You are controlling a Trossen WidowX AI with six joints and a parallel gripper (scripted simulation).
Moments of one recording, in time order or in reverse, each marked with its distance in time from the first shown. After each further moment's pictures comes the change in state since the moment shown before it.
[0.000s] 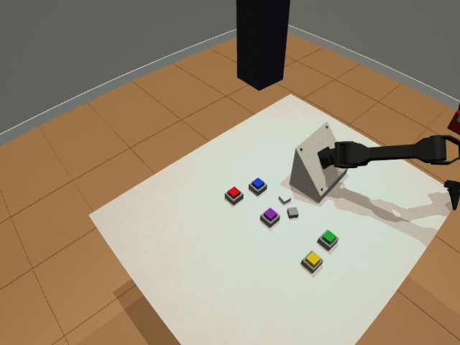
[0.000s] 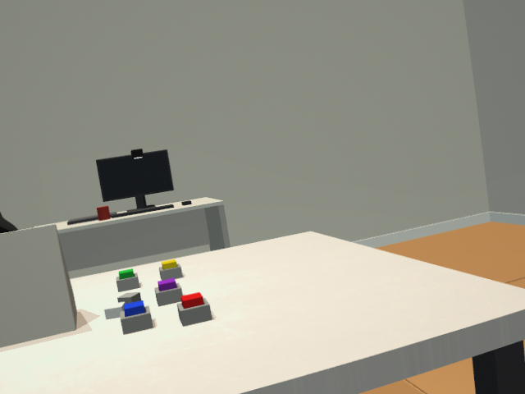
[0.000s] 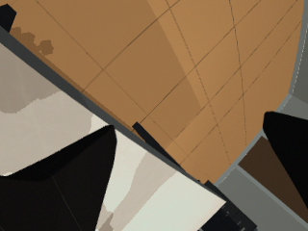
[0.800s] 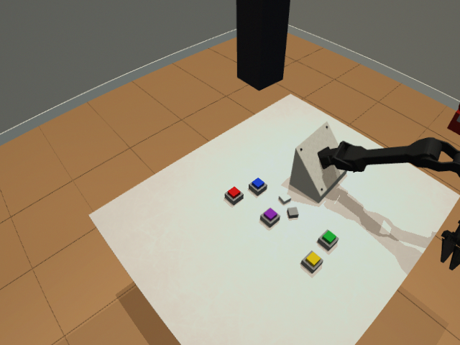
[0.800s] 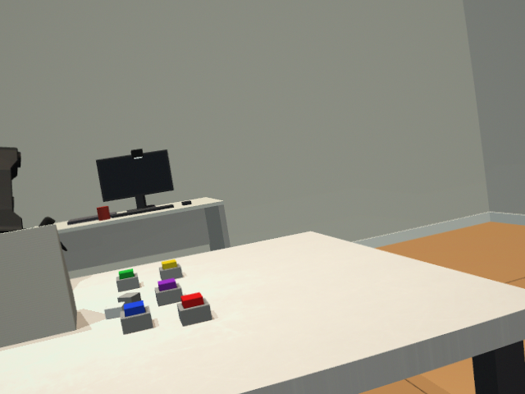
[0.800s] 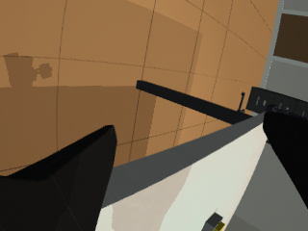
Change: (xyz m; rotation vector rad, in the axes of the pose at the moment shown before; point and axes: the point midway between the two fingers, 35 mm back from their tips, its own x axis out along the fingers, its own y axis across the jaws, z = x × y) arm 0.145 -0.098 -0.131 0.594 0.301 -0.041
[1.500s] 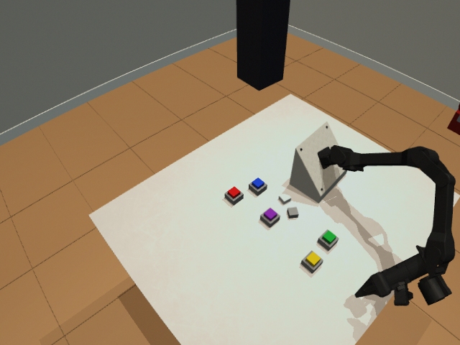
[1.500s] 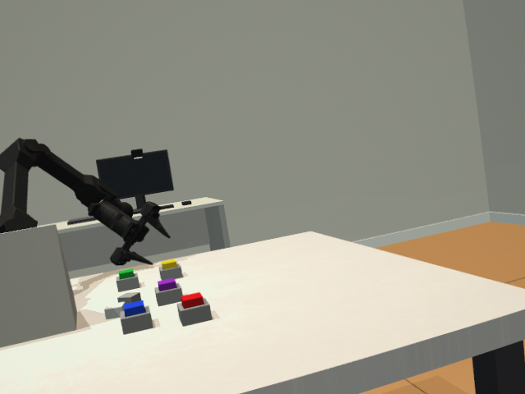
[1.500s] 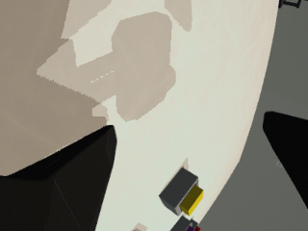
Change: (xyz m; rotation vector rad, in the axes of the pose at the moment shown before) arm 0.180 -0.147 -0.202 0.350 0.527 0.021
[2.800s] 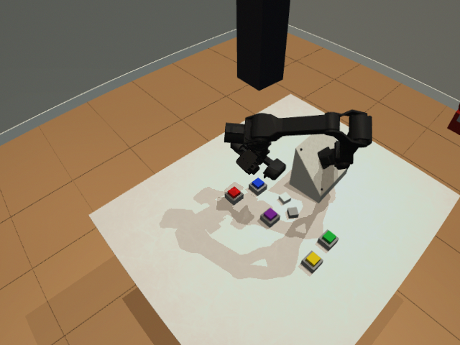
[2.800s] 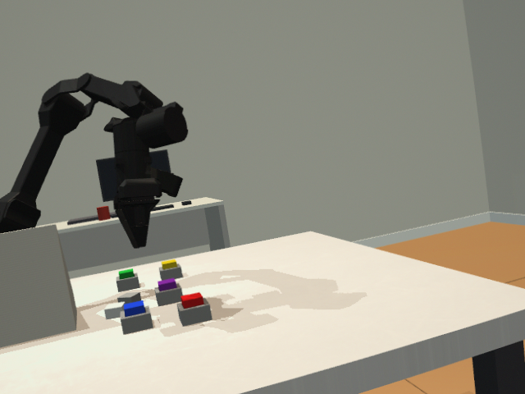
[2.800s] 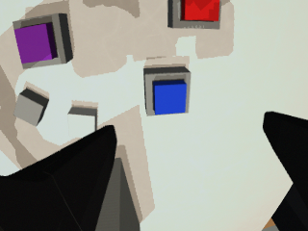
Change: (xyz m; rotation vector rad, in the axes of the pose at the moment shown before) arm 0.111 -0.103 -0.491 1.039 0.492 0.784
